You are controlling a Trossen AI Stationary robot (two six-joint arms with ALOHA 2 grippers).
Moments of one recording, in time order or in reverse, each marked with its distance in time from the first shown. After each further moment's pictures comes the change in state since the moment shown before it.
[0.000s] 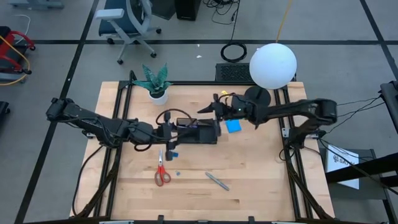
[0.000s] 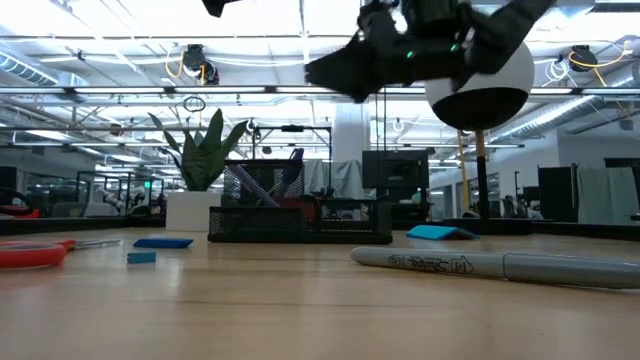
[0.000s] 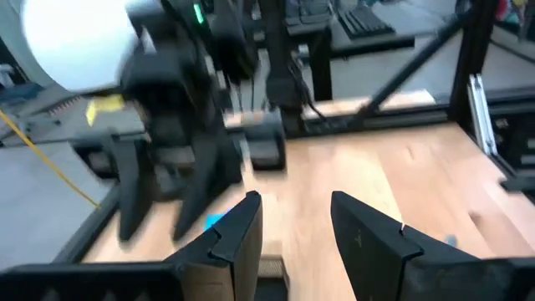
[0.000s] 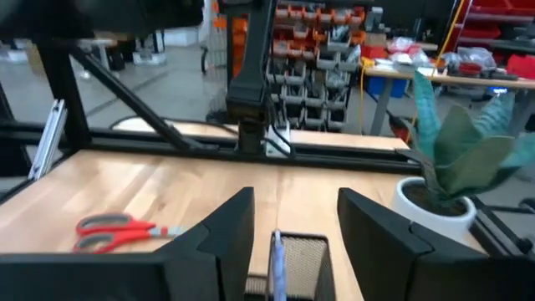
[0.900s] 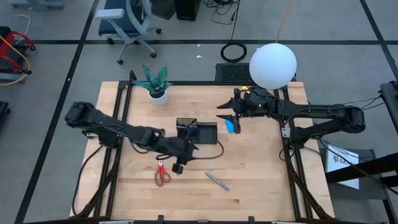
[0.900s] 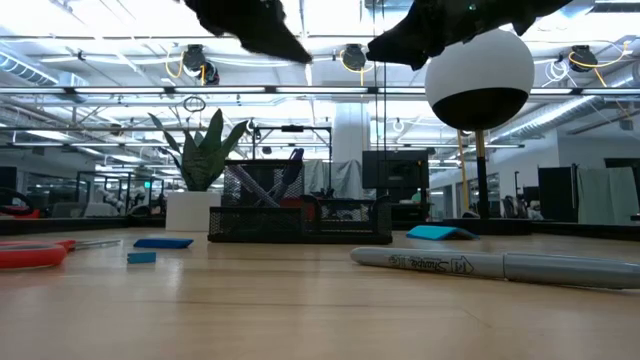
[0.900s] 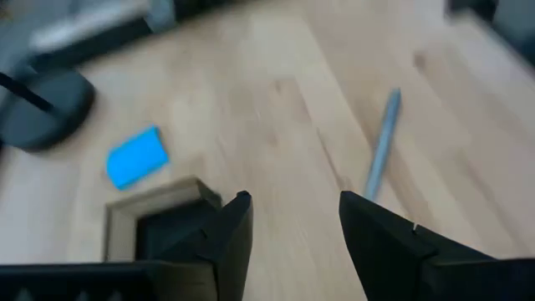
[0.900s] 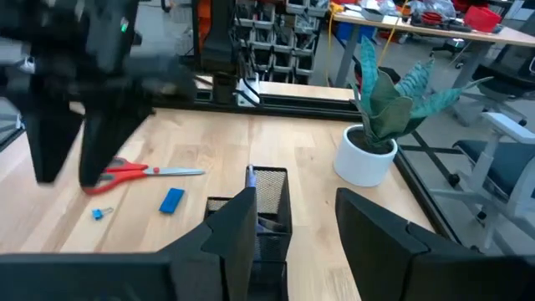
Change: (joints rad) left arm -0.005 0.338 0.217 -0.317 0.200 0.088; right arm 0.000 -0.410 0.000 -0.590 0.134 -0.061
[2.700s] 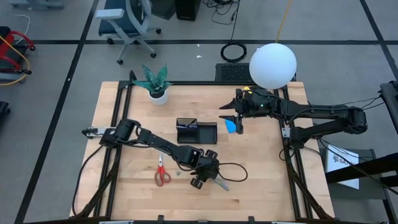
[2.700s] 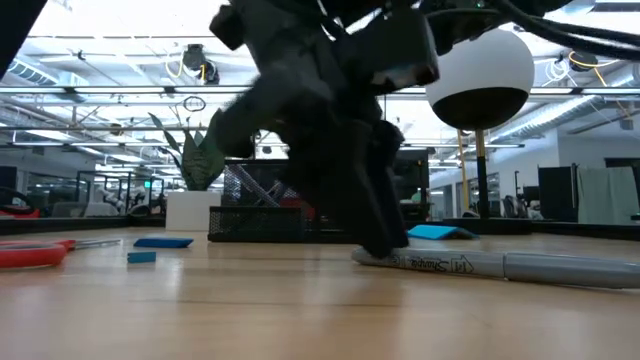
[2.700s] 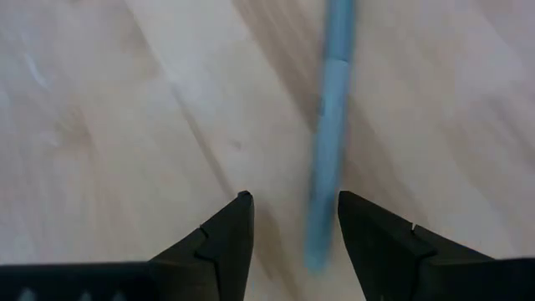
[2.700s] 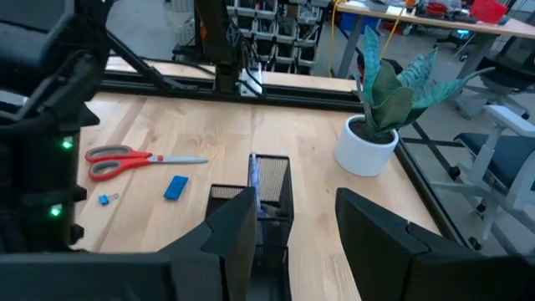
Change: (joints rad) left arm -0.009 0.651 0.462 -0.170 0.204 0.086; right arm 0.000 -0.037 0.000 -0.069 -0.002 -0.011
